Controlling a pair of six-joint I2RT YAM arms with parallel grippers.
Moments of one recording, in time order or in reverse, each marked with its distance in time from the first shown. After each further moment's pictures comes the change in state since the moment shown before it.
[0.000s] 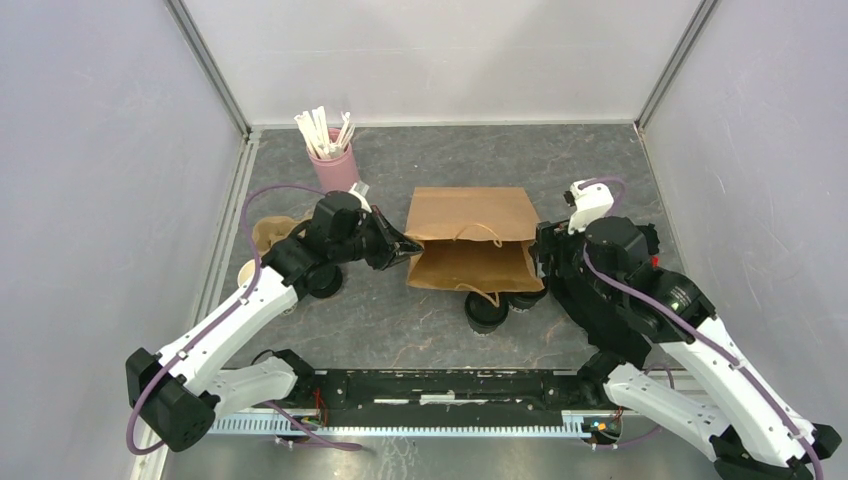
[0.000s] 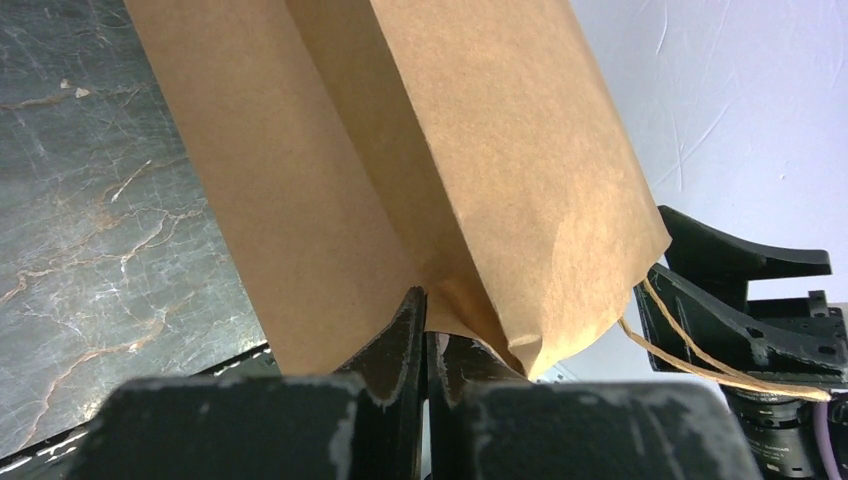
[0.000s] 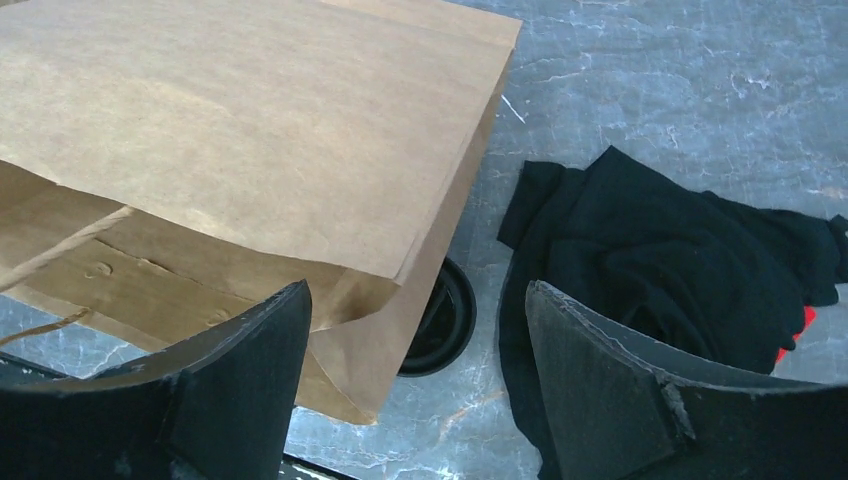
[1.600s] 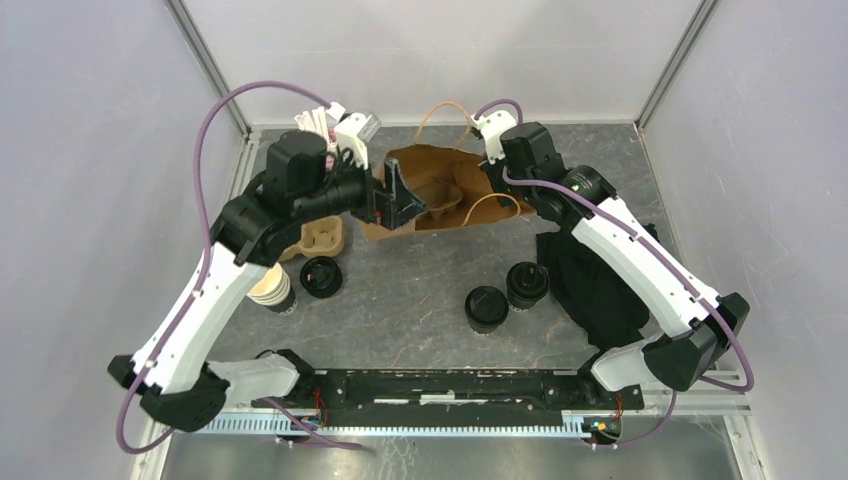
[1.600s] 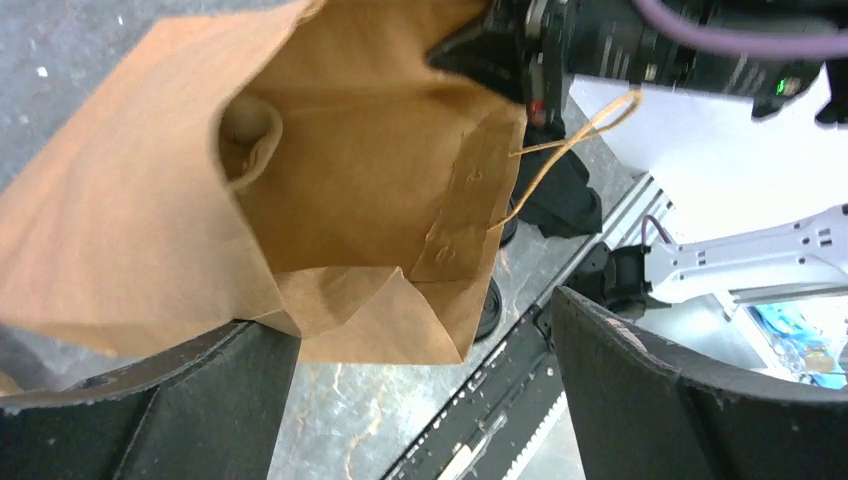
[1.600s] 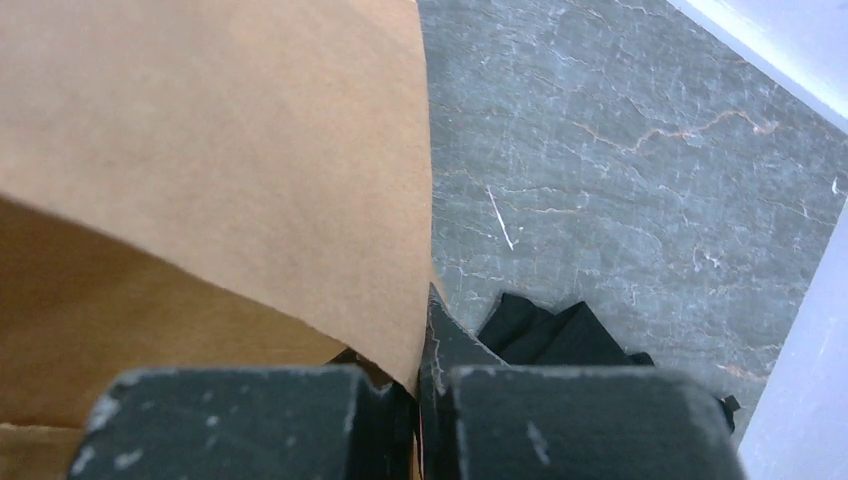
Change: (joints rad) left arm 0.003 0.150 0.674 -0.337 0.051 0.843; right arm -0.036 0.666 0.485 0.051 -0.093 -0.293
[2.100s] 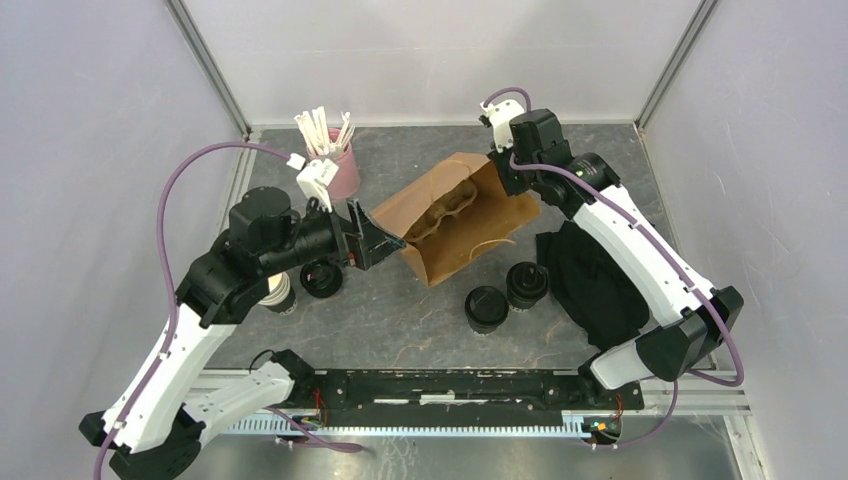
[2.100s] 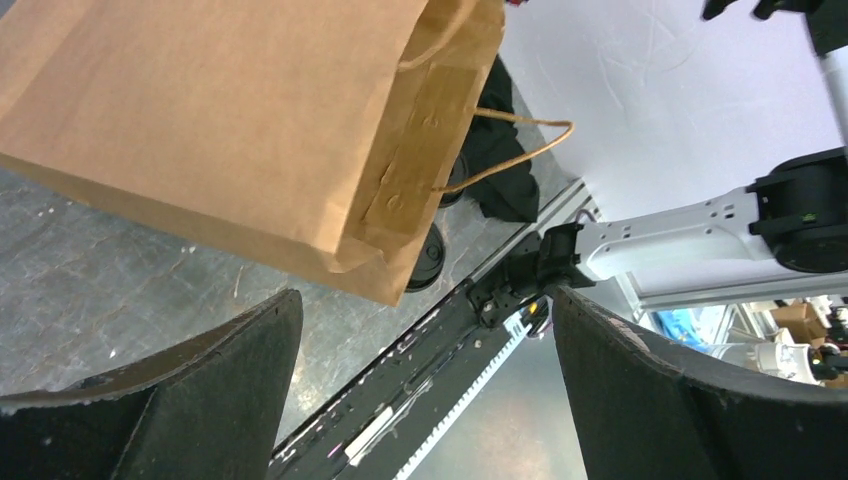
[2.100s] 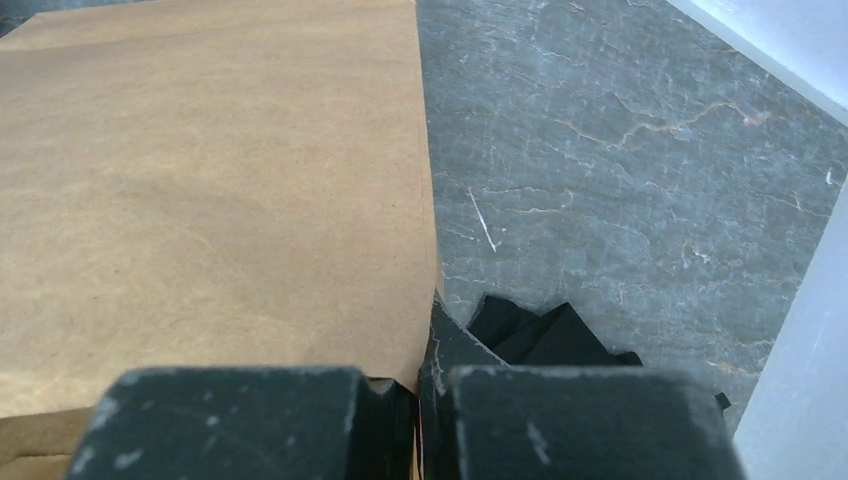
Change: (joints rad) left arm 0.000 -0.340 -0.336 0.041 -0.011 -0.236; right arm -0.085 0.048 0.059 -0.027 -0.040 -0.016
